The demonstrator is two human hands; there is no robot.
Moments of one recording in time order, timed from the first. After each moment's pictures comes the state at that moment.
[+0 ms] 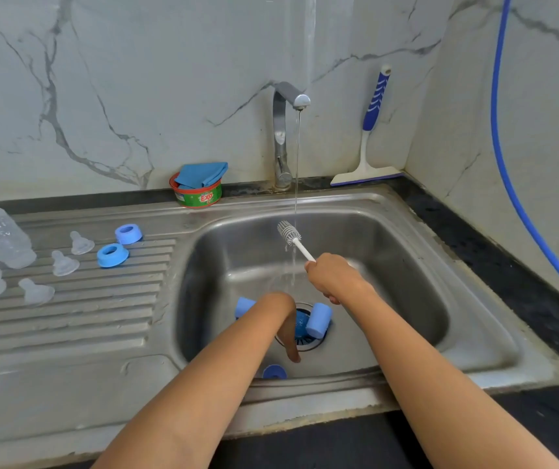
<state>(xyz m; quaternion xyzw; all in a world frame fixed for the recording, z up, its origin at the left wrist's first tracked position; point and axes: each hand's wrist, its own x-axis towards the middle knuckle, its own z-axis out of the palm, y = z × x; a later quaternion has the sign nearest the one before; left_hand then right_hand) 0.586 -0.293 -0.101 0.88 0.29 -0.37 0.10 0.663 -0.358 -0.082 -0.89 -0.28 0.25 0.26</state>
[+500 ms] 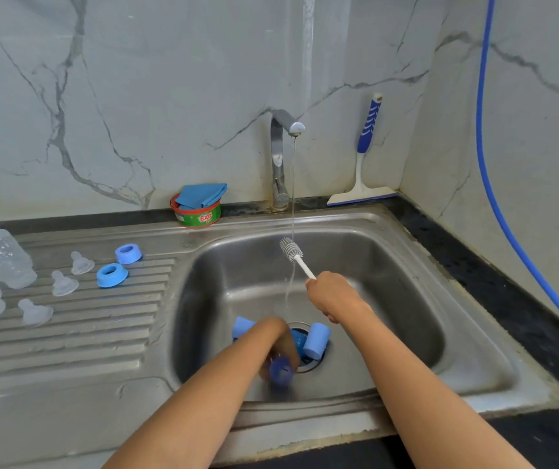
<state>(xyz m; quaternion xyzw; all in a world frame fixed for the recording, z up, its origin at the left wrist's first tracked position) 0.592 -0.279 -0.137 0.77 0.39 -0.40 0.30 0.664 -0.362 -0.077 -0.89 -0.27 0.25 0.27</state>
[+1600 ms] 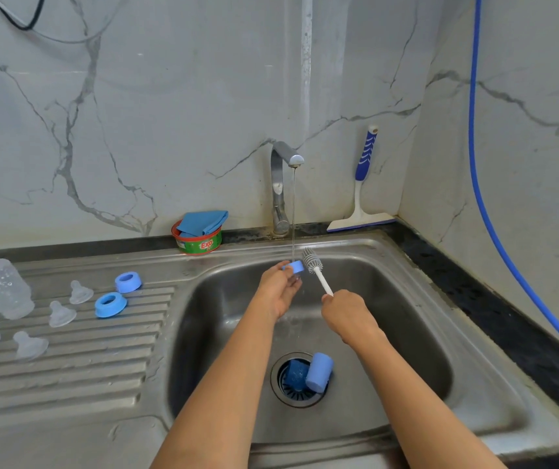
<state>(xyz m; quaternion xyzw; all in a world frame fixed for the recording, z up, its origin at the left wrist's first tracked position) 0.663 -0.228 -0.097 0.40 0.31 0.25 0.83 0.689 -0.362 -0.084 -0.91 -0.22 0.18 0.31</state>
